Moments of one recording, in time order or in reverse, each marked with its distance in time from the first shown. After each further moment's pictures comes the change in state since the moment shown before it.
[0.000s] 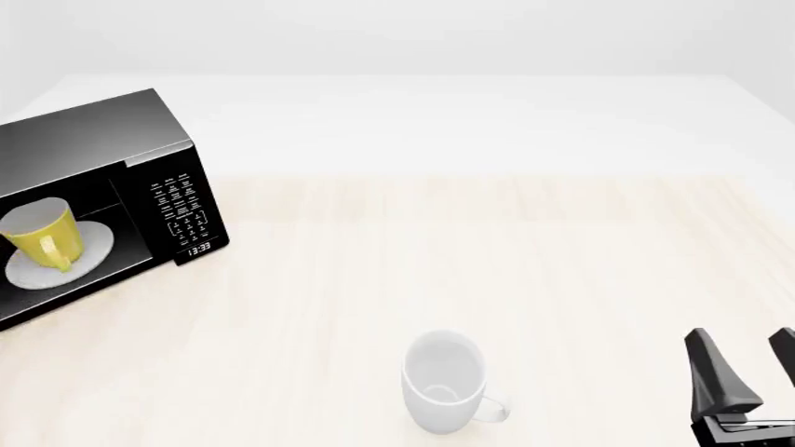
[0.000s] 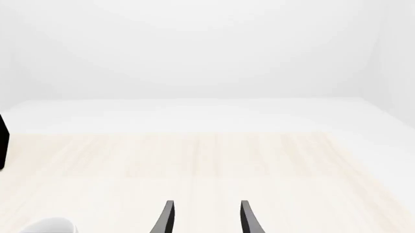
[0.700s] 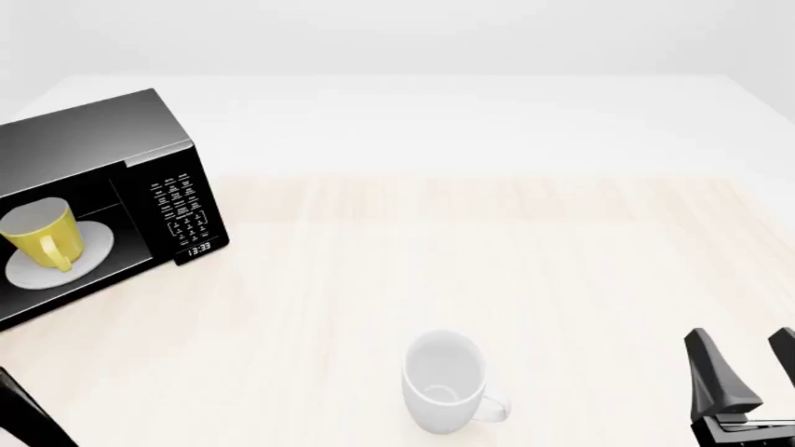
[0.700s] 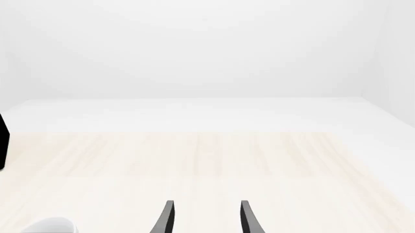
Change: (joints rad) left arm -0.166 0.022 0.062 -0.042 -0.012; right arm 0.001 0.000 0.000 0.000 0.000
